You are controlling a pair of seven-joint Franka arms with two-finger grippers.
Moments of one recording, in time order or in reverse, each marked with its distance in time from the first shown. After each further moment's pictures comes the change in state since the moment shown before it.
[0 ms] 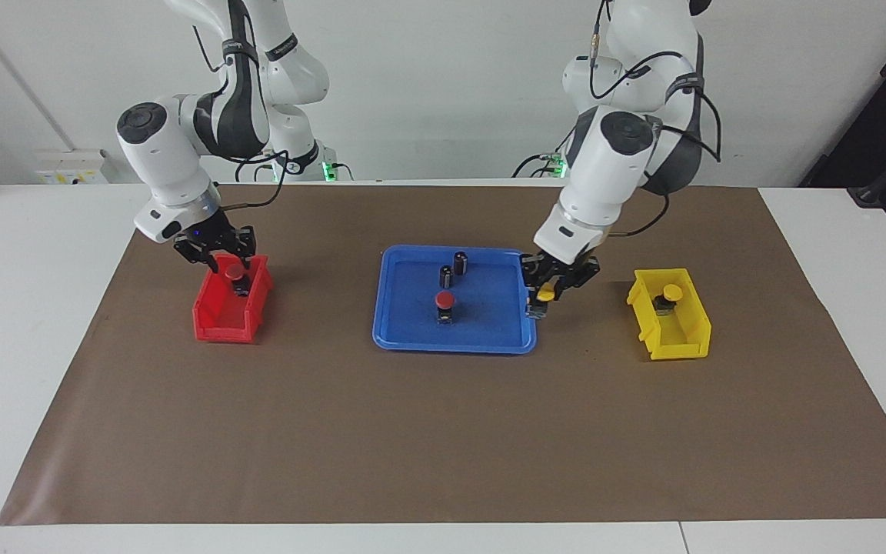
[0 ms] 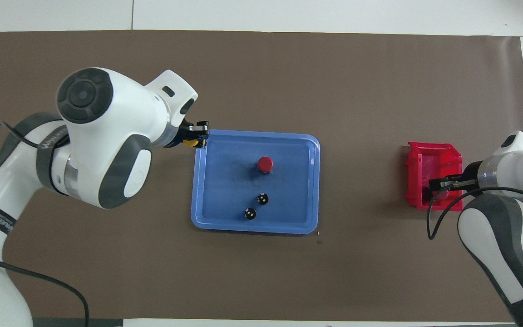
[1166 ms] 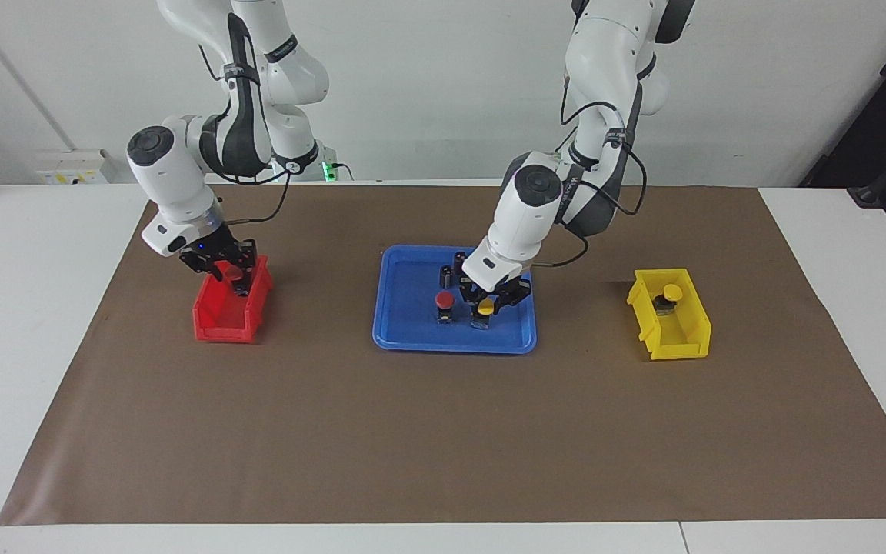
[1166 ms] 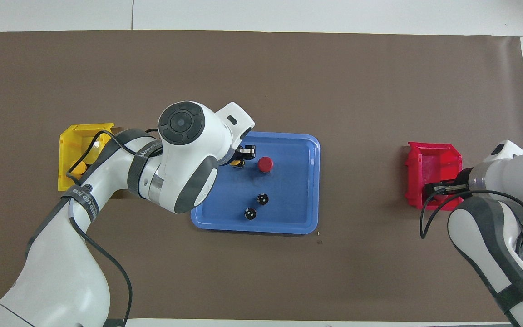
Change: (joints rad) left arm -0.116 0.147 0.007 -0.007 -0.022 0.079 -0.020; right arm -0.025 0.043 0.002 -0.066 0.000 0.087 0.000
